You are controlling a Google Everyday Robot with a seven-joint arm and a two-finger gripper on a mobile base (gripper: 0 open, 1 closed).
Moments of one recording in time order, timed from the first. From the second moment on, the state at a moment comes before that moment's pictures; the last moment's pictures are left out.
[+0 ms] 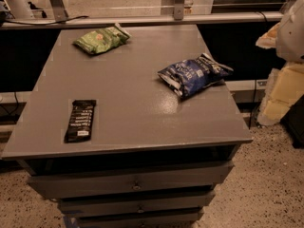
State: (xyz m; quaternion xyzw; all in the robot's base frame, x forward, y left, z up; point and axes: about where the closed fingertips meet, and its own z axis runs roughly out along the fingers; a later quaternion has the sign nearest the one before) arm 0.438 -0.217 0.976 -0.60 0.78 -0.03 0.16
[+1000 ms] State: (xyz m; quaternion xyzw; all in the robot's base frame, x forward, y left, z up) arm 0.468 -0.230 0.962 -0.60 0.77 -0.05 0.20
